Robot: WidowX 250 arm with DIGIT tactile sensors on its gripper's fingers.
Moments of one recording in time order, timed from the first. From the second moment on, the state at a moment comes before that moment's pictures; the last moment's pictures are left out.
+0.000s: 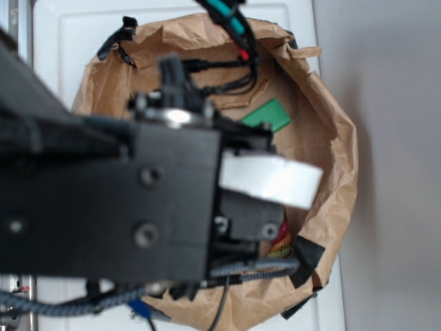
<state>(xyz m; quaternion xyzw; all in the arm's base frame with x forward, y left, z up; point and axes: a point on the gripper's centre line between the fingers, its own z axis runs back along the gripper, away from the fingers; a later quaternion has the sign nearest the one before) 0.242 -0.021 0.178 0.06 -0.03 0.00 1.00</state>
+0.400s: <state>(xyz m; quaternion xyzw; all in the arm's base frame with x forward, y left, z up) 0.243 -0.021 0.178 0.06 -0.04 0.00 1.00</state>
